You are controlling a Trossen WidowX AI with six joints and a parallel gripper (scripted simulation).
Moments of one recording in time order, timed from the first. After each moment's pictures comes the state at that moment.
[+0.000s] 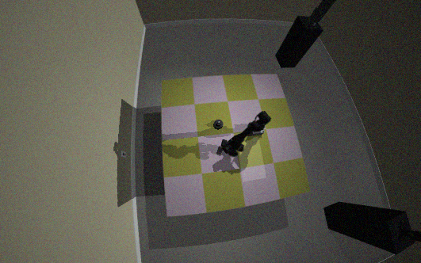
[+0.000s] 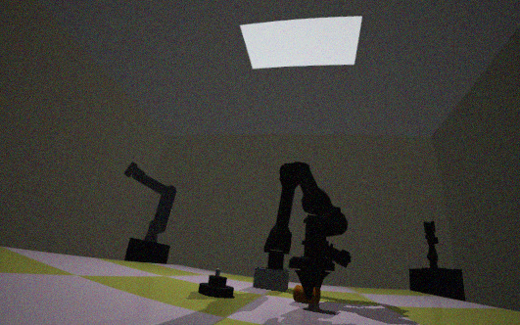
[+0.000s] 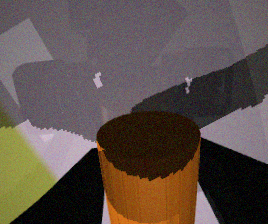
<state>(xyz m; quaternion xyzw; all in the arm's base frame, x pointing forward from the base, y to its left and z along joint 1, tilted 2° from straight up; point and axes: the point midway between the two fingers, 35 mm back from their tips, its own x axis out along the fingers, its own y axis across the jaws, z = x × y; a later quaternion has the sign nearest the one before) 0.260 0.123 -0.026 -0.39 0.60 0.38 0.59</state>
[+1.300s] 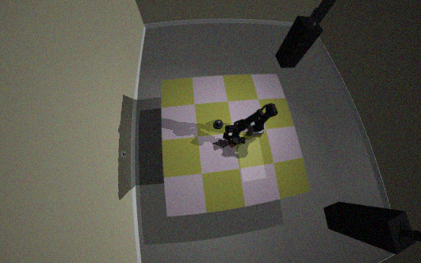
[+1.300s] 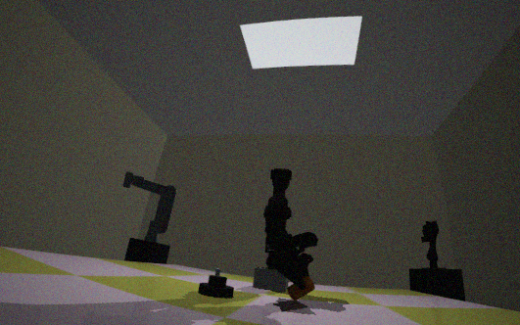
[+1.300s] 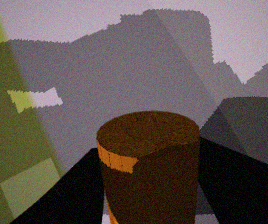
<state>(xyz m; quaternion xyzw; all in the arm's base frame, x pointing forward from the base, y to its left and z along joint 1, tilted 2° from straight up) 0.246 0.089 -0.009 -0.25 0.39 0.48 0.75</state>
